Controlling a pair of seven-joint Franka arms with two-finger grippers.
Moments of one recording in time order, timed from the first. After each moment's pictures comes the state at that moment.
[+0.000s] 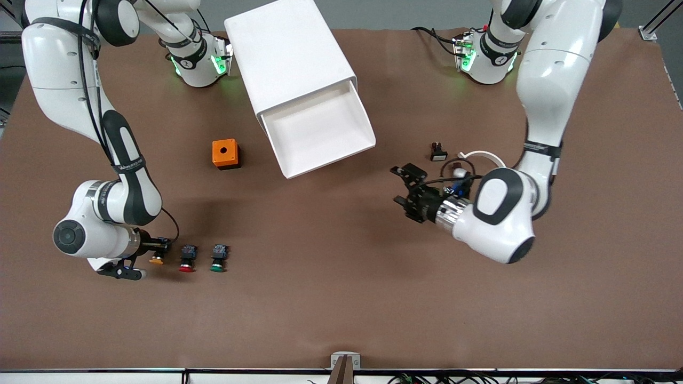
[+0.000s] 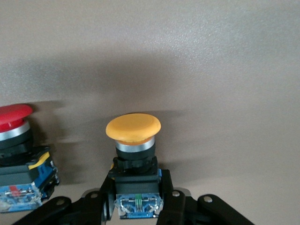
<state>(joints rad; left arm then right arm) -0.23 0.76 -0.06 -1.26 -0.77 1.46 -2.17 -0.01 0.75 -0.05 -1.59 0.04 2.21 0.08</state>
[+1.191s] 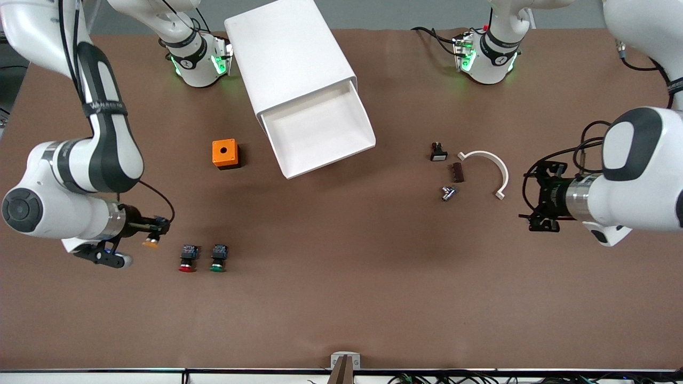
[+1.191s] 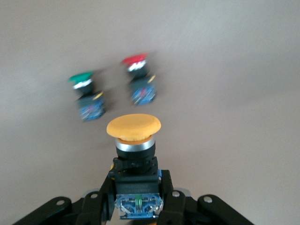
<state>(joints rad) -0.07 0.48 -0.04 -1.25 -0.15 1.42 -1.53 0.11 0.45 -0.03 -1.54 0.15 1.79 0.38</state>
